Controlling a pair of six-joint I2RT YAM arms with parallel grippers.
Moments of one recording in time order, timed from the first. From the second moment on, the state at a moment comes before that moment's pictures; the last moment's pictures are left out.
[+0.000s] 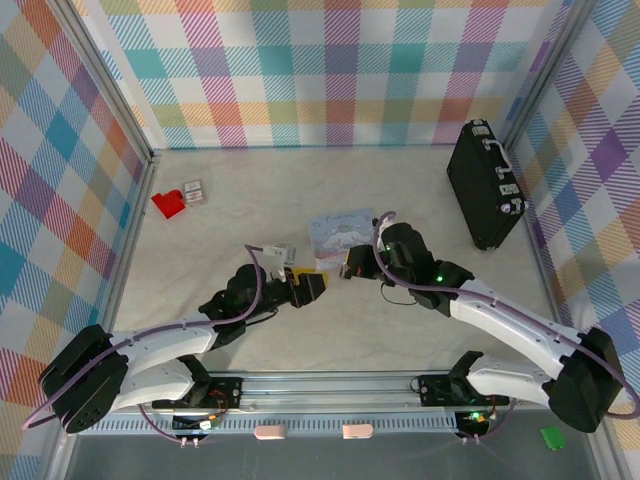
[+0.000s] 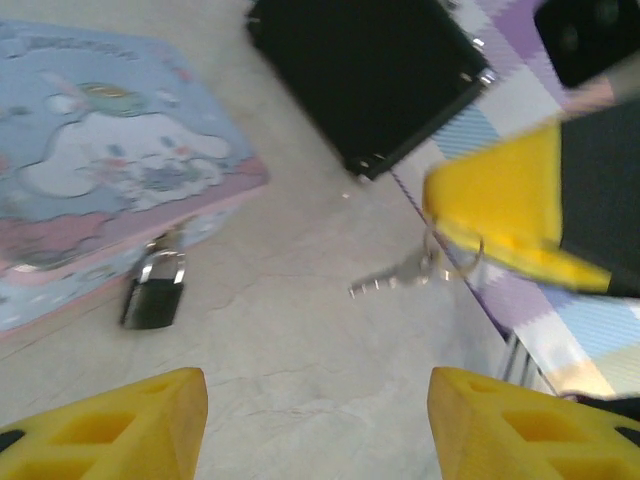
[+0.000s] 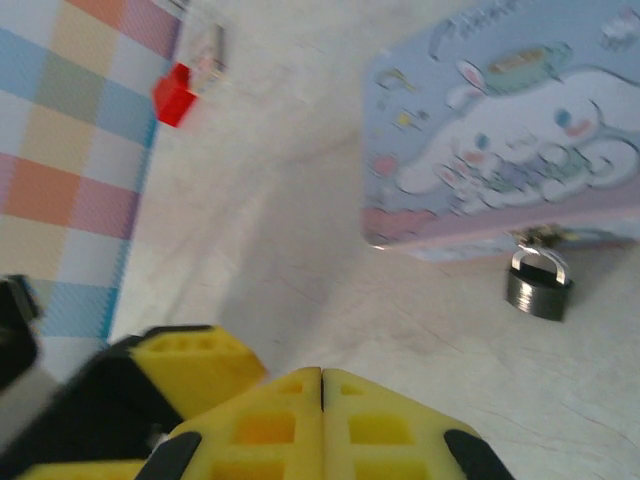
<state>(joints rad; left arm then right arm) -0.80 1.12 0.38 0.53 0.21 -0.67 0.78 1.10 0.81 -0.25 -0.09 0.83</state>
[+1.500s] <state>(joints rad) -0.85 1.20 0.47 0.59 0.31 -0.04 0.78 1.05 0.86 -0.26 -0.28 0.85</state>
